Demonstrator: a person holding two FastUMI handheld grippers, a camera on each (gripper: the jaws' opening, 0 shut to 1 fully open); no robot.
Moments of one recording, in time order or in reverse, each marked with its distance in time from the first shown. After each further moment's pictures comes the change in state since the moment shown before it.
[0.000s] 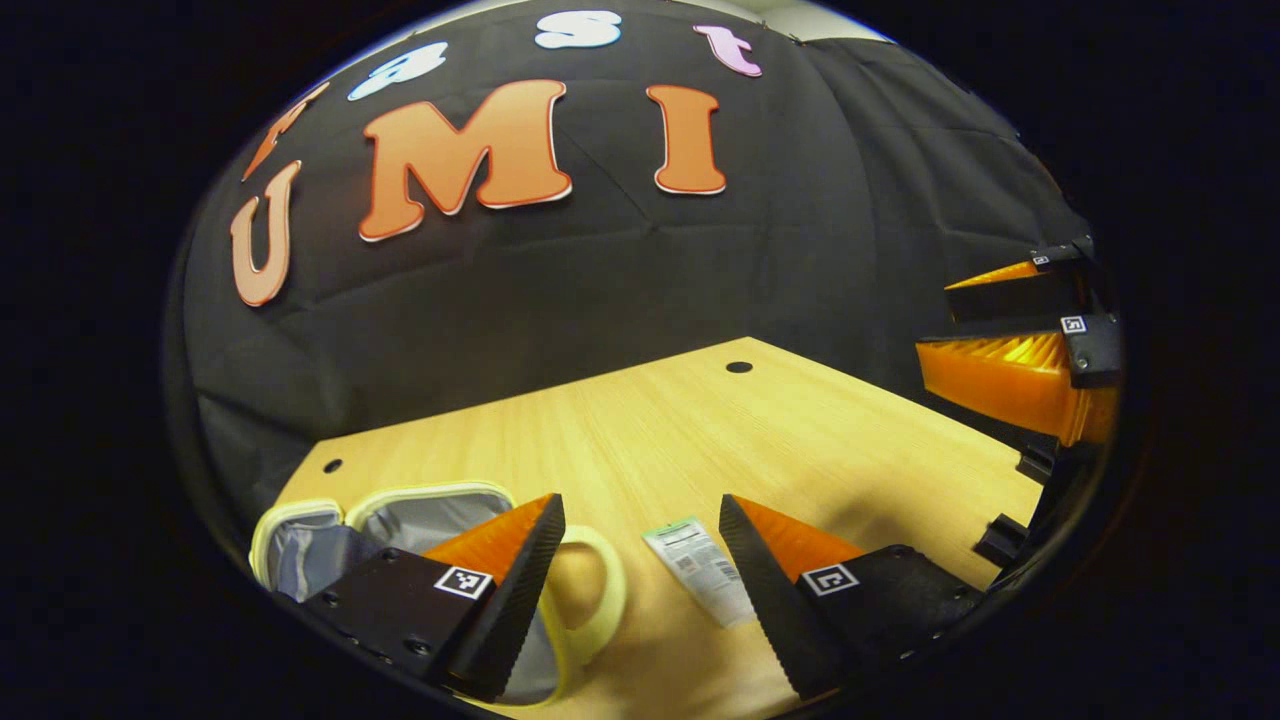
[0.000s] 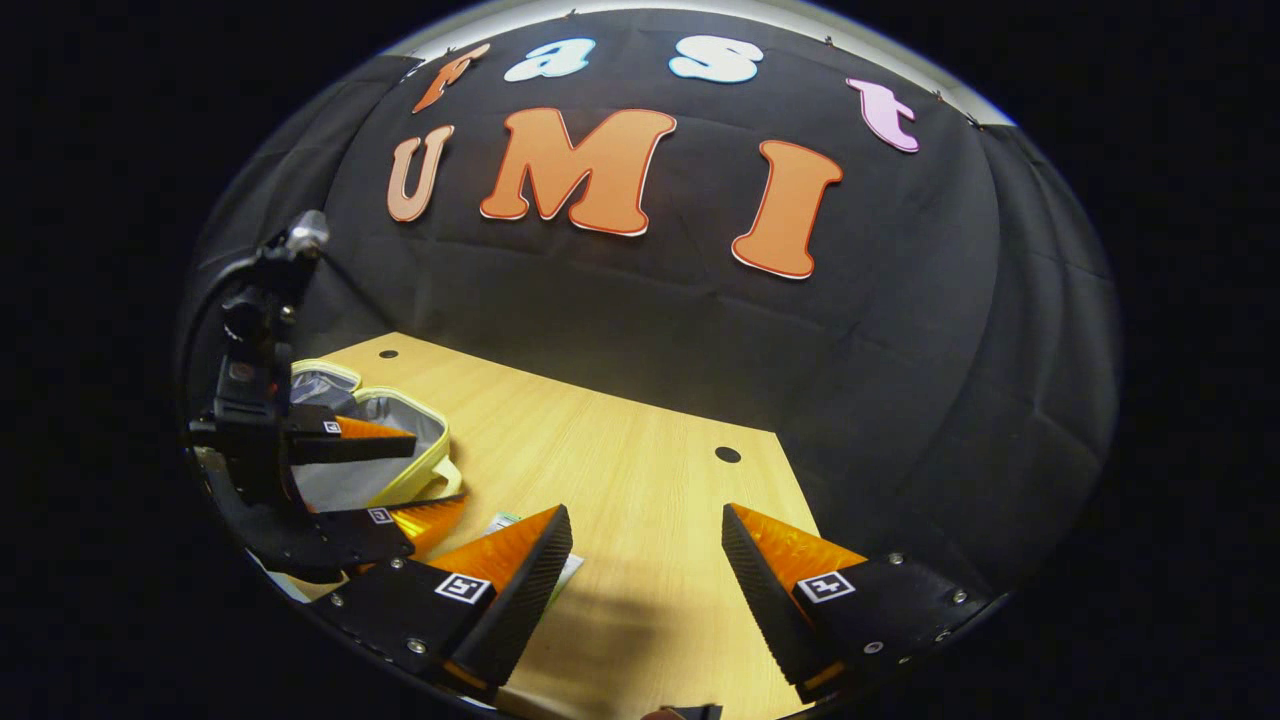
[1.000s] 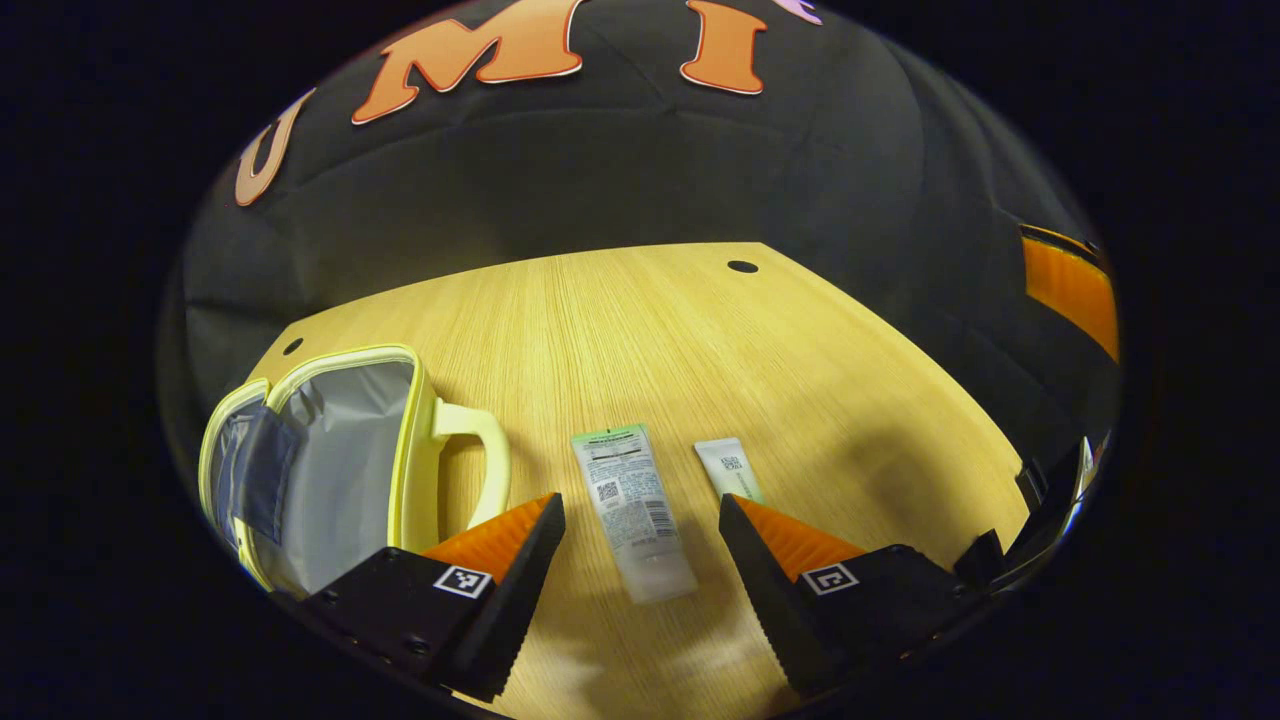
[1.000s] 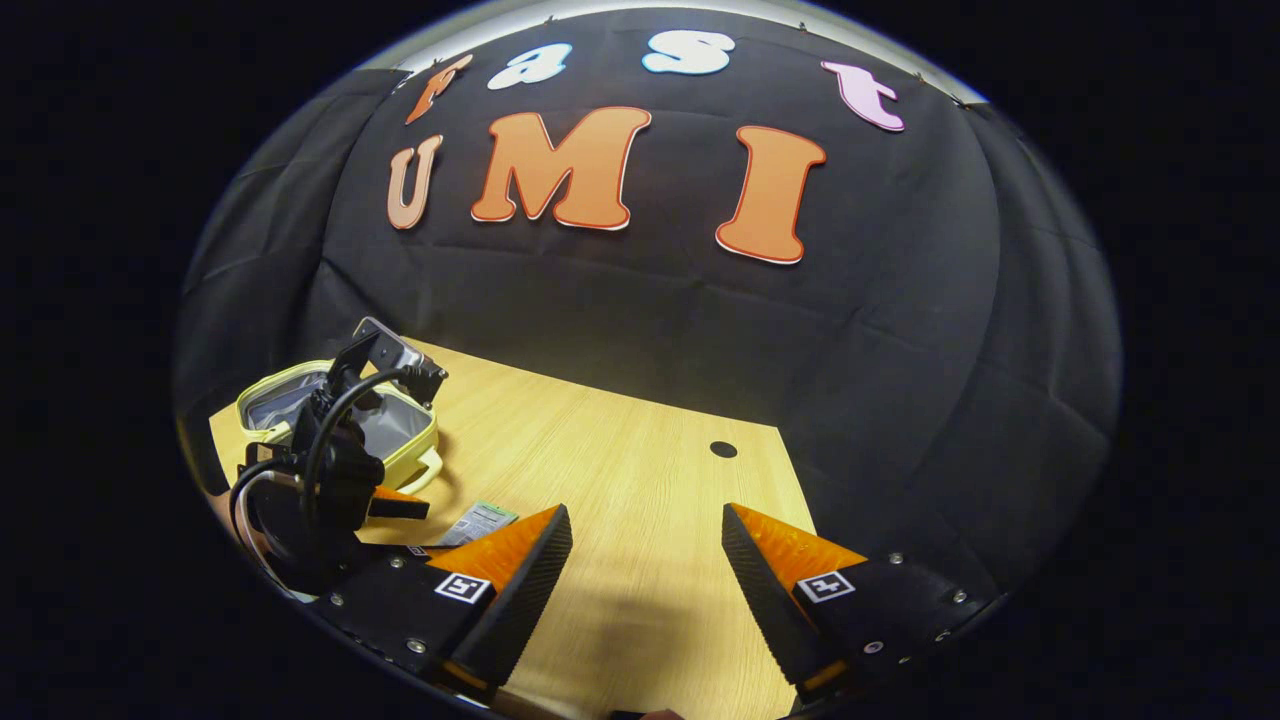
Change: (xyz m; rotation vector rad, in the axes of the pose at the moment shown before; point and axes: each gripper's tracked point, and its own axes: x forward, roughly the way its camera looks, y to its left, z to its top) left arm 0.033 -0.039 -0.077 -0.170 0.313 0.021; right arm 0.010 -0.037 -0.014 0.035 -0.015 0.053
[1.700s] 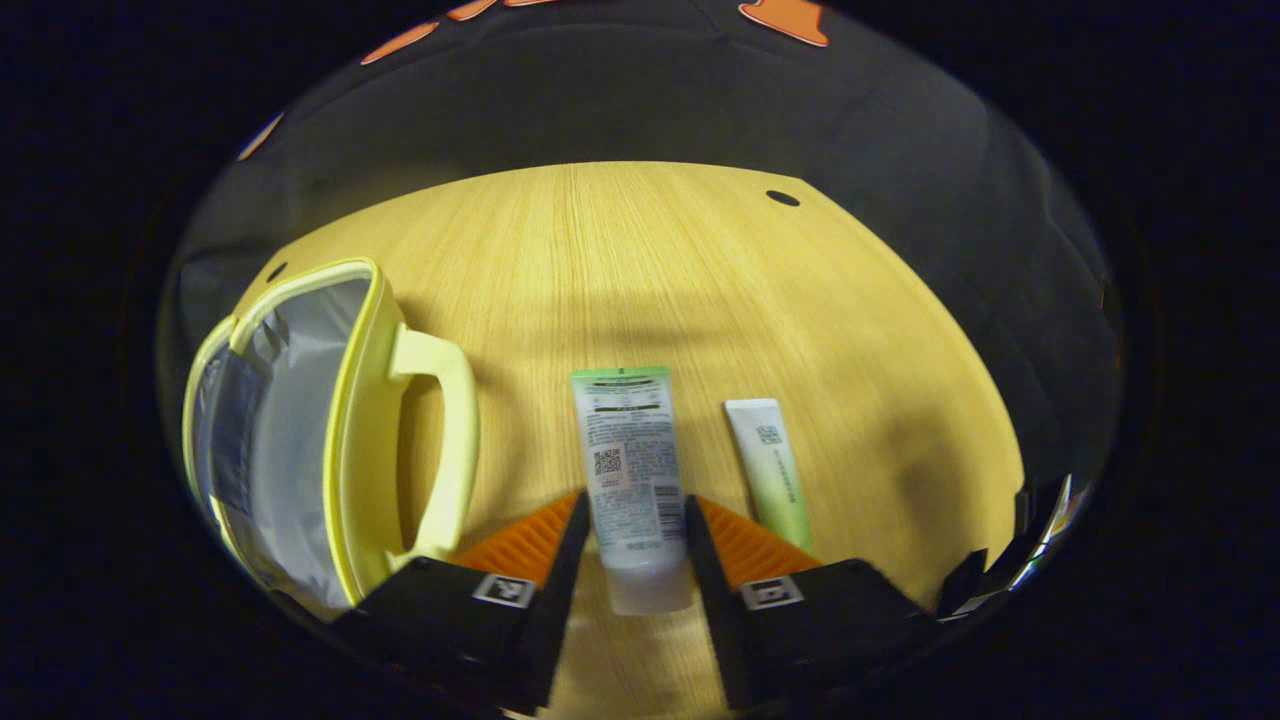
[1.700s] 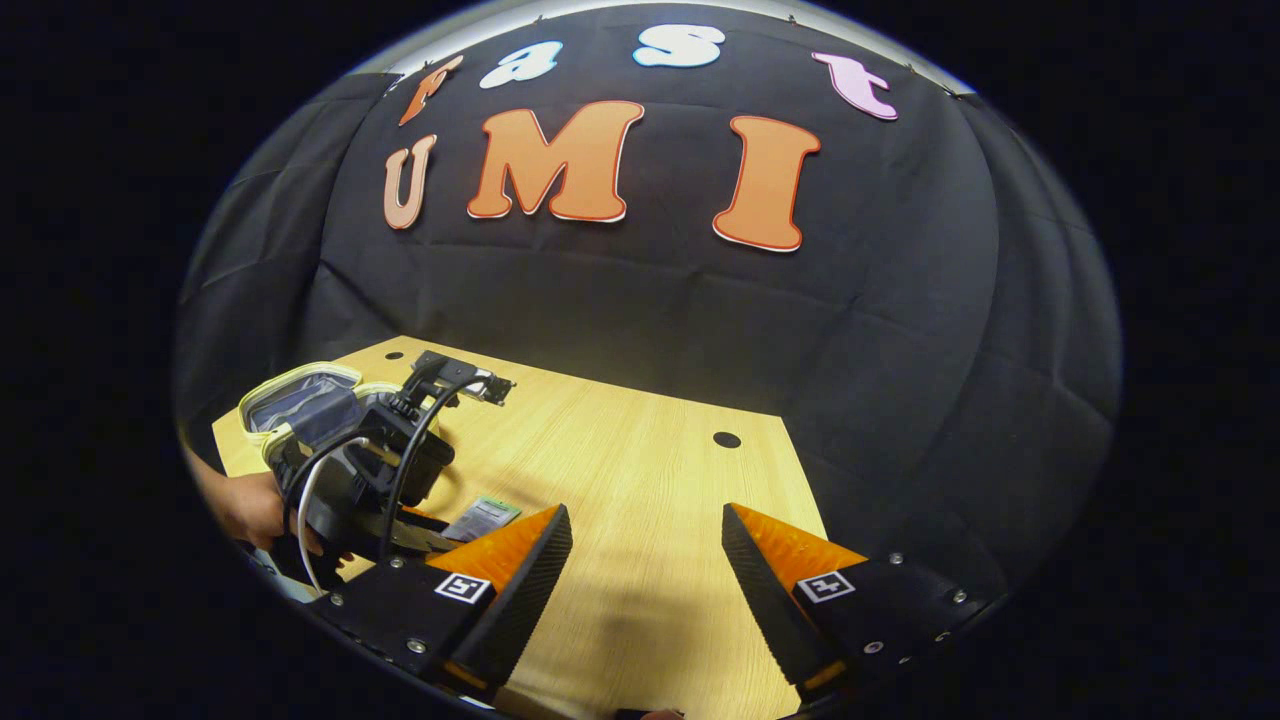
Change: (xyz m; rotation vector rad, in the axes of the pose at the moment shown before) left arm 0.034 0.011 -0.030 -0.077 0.277 0.022; right arm 0.004 0.002 -0.011 0.019 0.023 0.015
